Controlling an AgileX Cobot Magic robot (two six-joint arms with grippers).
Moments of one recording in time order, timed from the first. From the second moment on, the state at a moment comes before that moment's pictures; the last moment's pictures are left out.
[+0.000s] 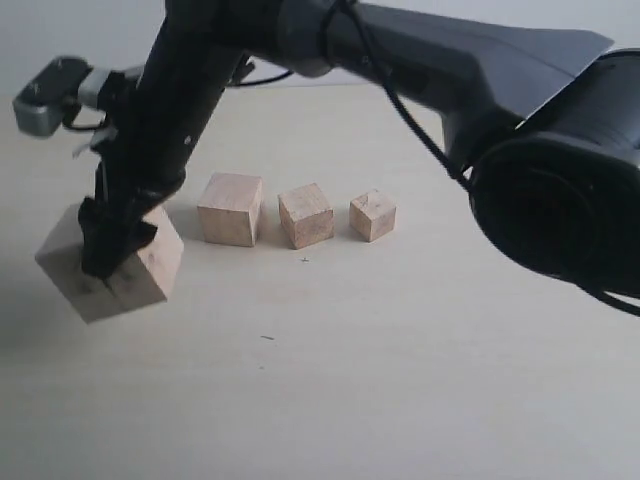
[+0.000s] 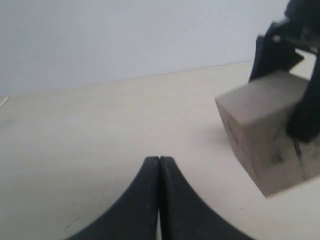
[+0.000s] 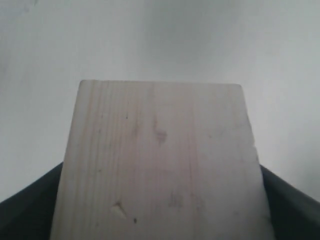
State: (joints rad) left arm -0.05 0.01 0.00 -0.14 0.29 0.27; right arm 0.93 2.42 -2.24 0.58 1.22 -0.88
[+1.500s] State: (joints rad) left arm -0.05 0.01 0.00 -0.14 0.31 0.27; right arm 1.02 2.38 -1.98 0.17 1.05 -0.67
